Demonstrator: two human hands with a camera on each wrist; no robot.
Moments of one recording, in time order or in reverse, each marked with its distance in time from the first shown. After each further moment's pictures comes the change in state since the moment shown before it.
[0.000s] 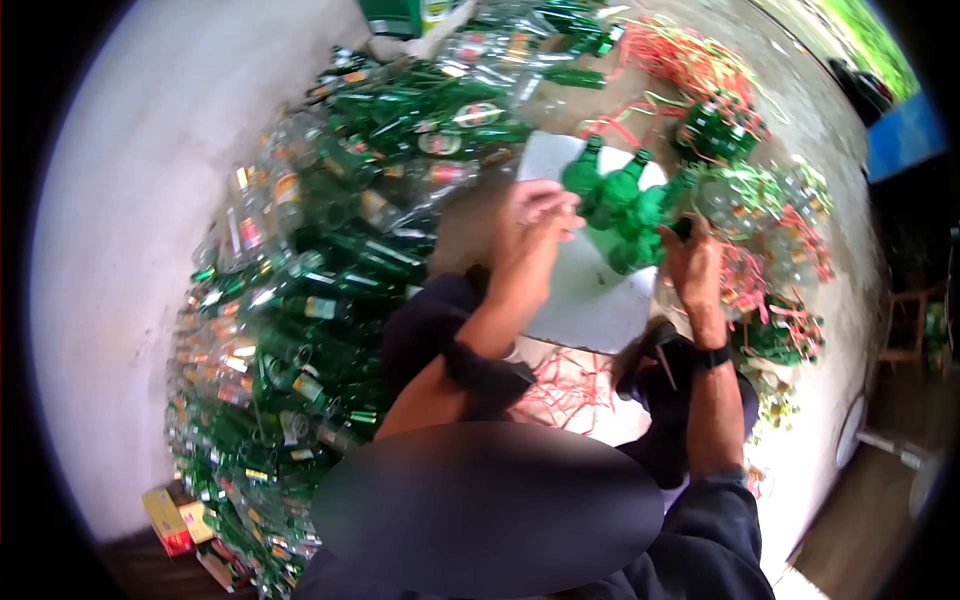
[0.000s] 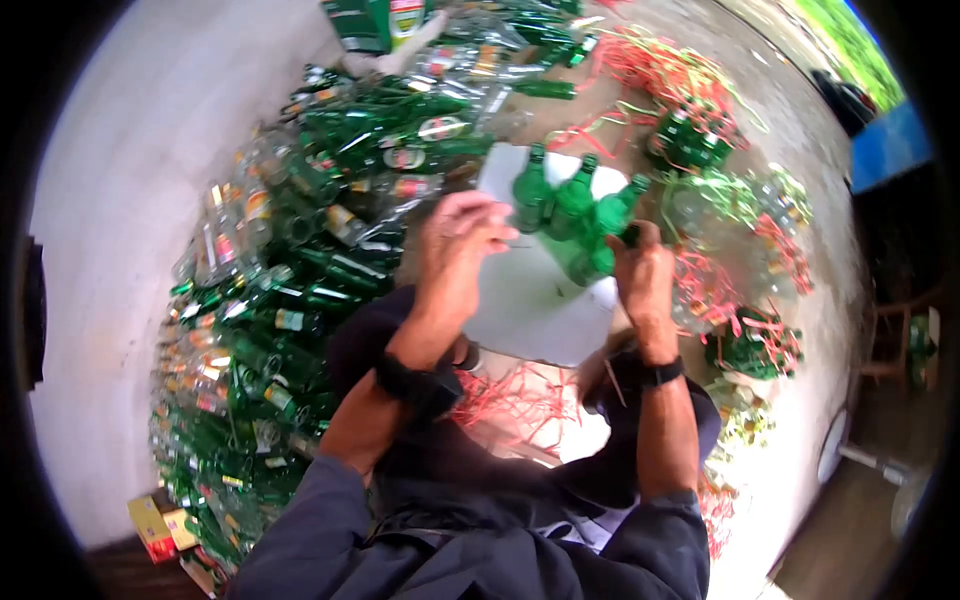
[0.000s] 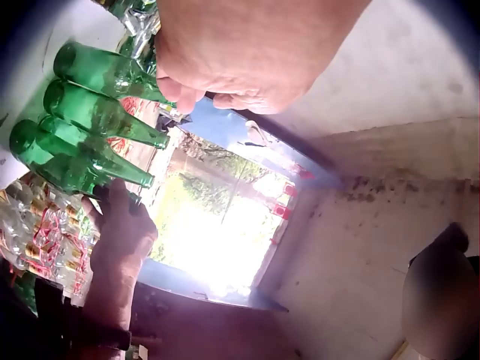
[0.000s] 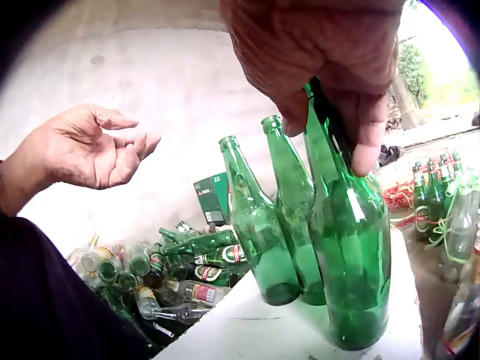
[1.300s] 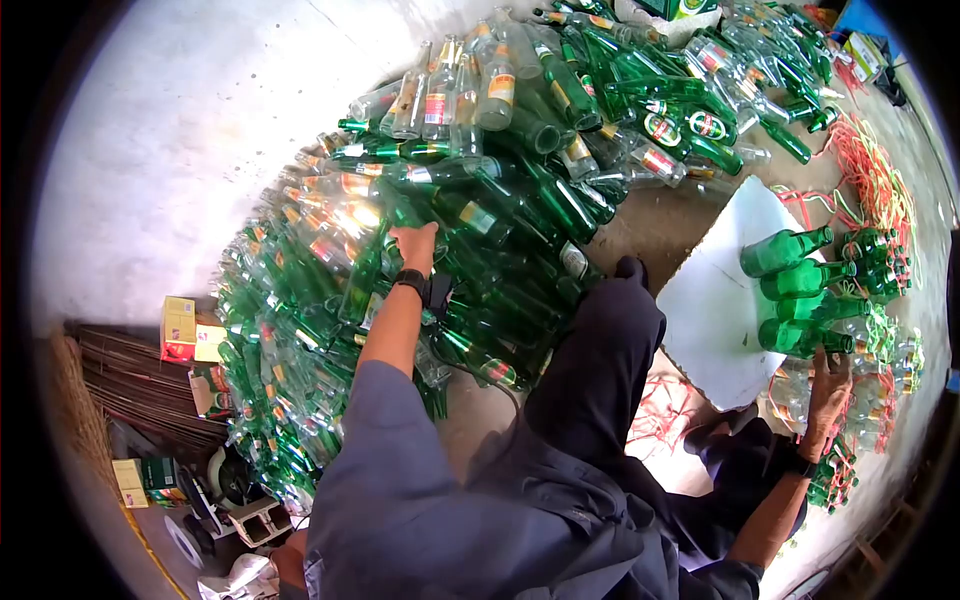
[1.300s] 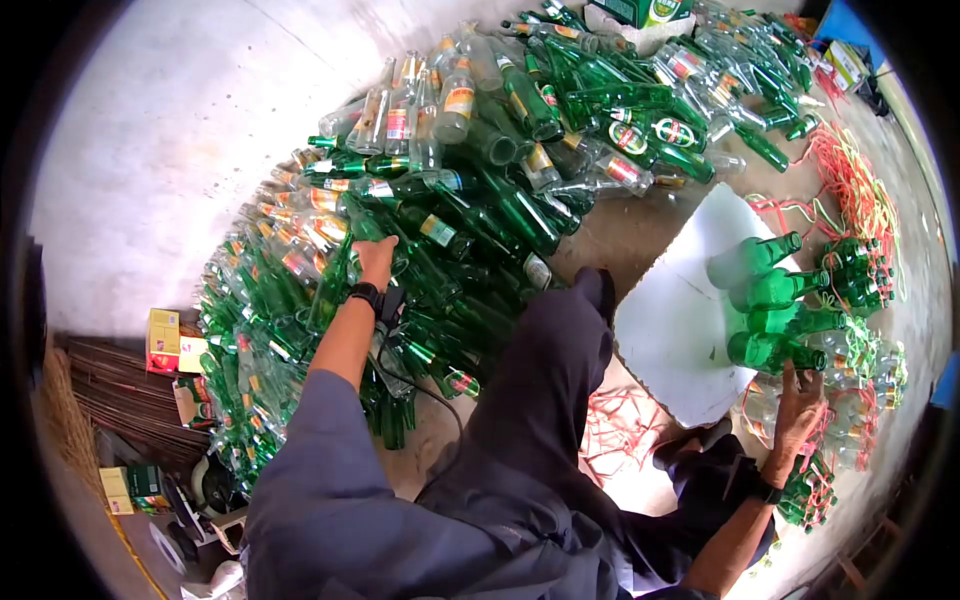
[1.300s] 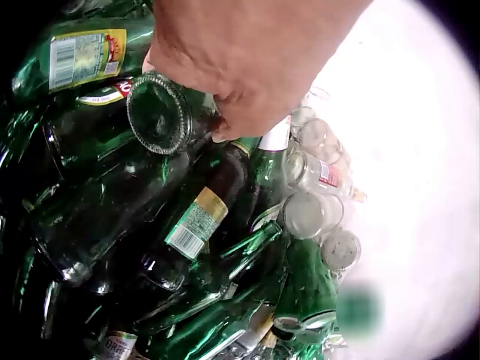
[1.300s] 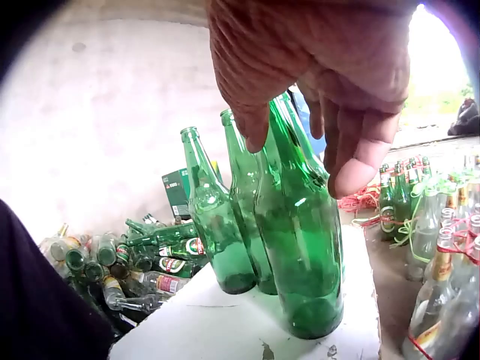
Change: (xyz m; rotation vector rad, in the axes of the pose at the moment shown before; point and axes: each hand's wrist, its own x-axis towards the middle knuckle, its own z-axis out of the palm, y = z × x) left_hand -0.104 0.051 -0.536 0.825 1.365 -0.265; right_hand -0.005 0.056 0.008 0.087 -0.186 0.060
